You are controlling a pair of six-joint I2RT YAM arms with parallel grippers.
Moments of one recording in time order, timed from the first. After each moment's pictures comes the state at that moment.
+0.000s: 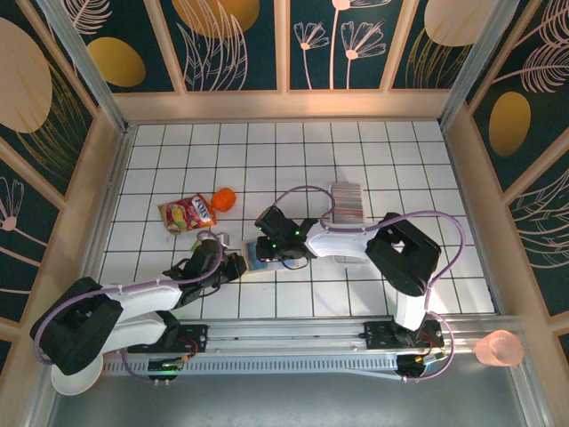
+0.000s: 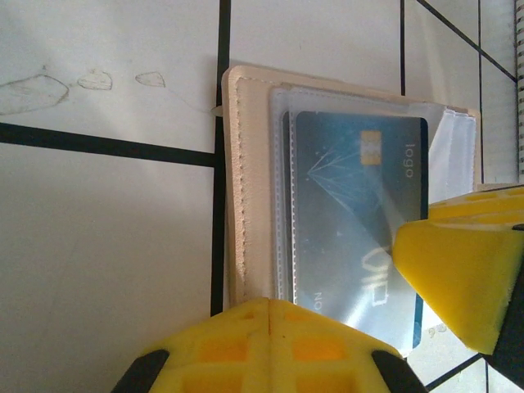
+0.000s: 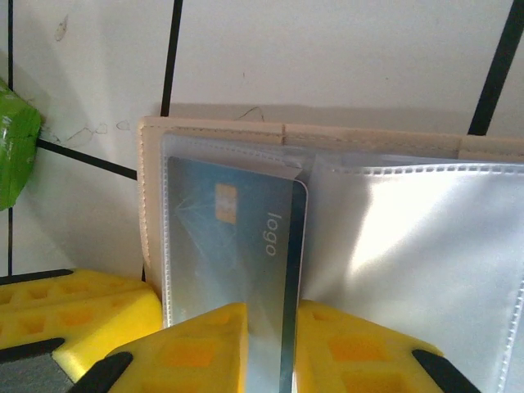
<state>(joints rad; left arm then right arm) -0.68 1.18 0.17 0.26 0.12 -0.95 1.02 1.83 1.07 -0.26 -0.08 0.83</state>
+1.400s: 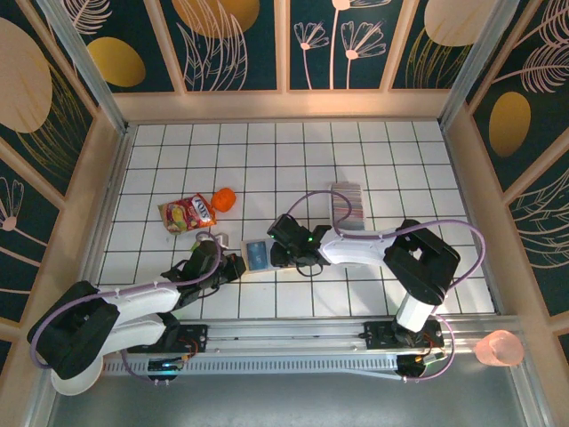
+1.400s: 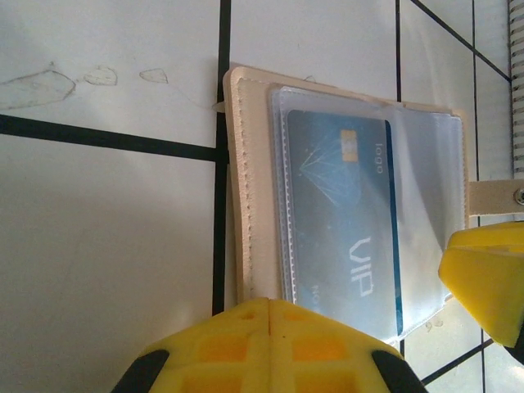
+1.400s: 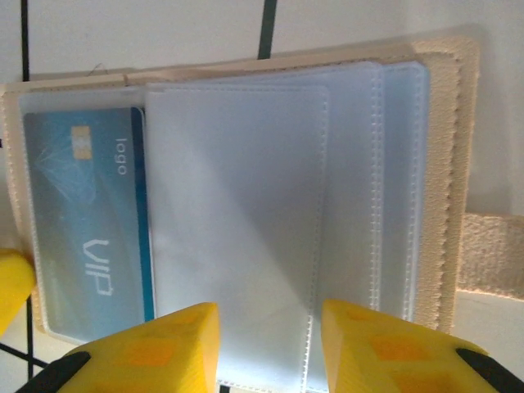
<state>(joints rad) -0.68 1.15 0.16 0.25 0.12 -0.95 1.02 1.71 0.94 -0.32 0.03 0.87</state>
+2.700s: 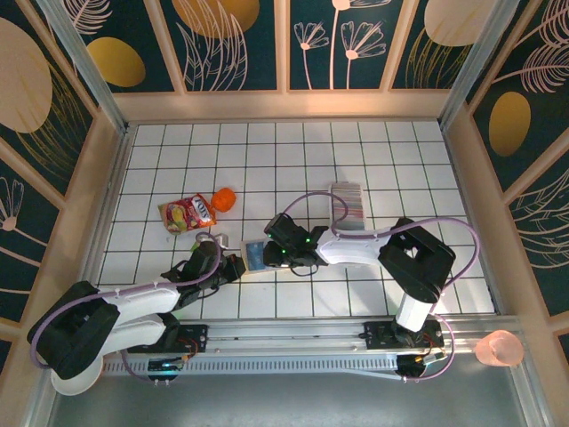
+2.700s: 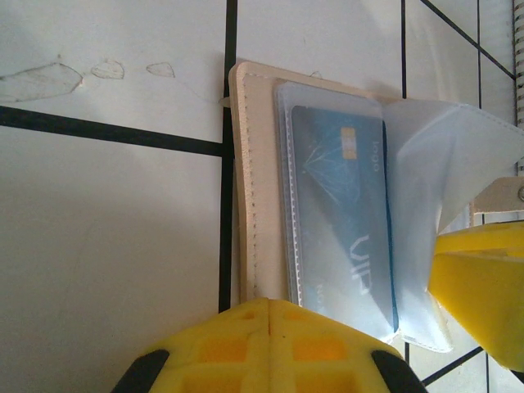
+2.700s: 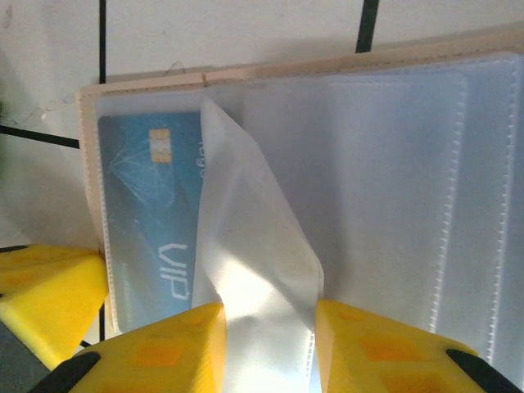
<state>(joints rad) -0.68 1.15 0.16 0.25 0.12 -0.95 1.03 1.74 0.95 -0.22 -0.05 0.91</state>
